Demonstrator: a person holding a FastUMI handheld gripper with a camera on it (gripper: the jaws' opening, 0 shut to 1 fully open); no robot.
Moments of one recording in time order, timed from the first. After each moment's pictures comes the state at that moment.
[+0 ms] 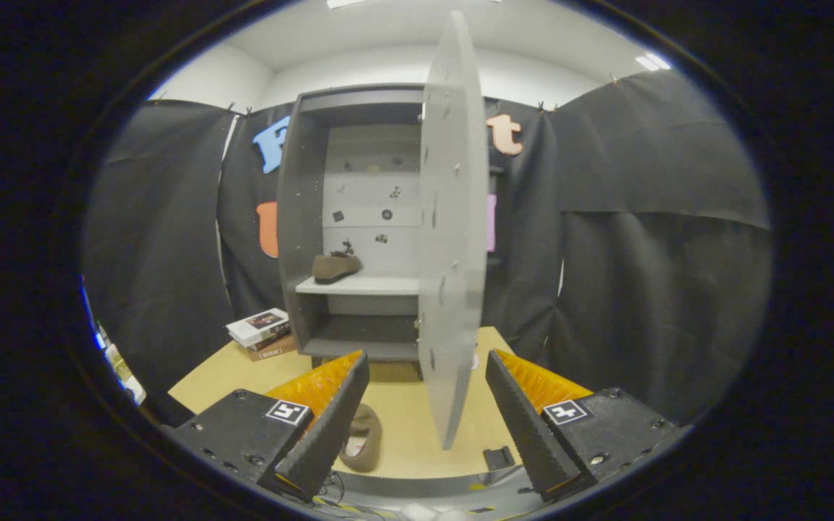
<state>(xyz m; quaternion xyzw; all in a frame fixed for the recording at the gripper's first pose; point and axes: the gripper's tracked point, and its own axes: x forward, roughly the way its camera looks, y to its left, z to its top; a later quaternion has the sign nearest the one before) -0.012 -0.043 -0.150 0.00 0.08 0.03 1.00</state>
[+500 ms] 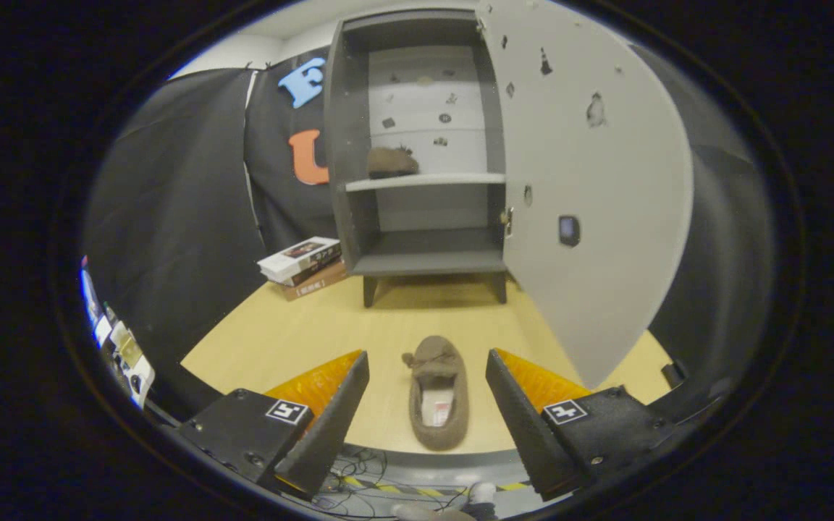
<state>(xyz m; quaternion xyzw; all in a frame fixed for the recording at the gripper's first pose) 0.051 0.091 -0.340 0.03 0.21 0.10 0.97</state>
